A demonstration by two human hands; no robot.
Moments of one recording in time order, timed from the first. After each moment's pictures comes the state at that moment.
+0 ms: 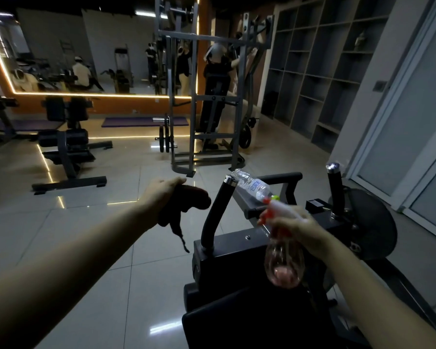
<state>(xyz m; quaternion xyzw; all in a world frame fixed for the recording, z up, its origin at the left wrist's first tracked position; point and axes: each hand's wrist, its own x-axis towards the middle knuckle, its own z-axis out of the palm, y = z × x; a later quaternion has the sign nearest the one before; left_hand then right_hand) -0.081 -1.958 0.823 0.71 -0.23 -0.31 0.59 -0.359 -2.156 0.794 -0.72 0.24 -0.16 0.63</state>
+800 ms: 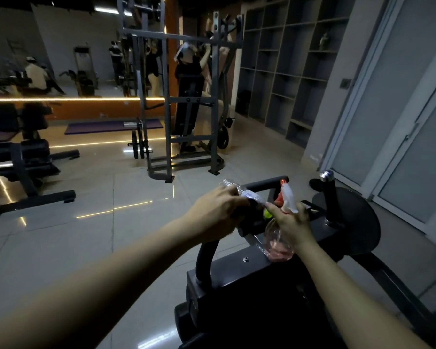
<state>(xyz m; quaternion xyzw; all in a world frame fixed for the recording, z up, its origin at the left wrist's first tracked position) -0.109 -2.065 0.830 0.63 -0.73 0.08 0.23 -0.296 -2.205 0.769 -0.68 0.45 -0.37 0.44</state>
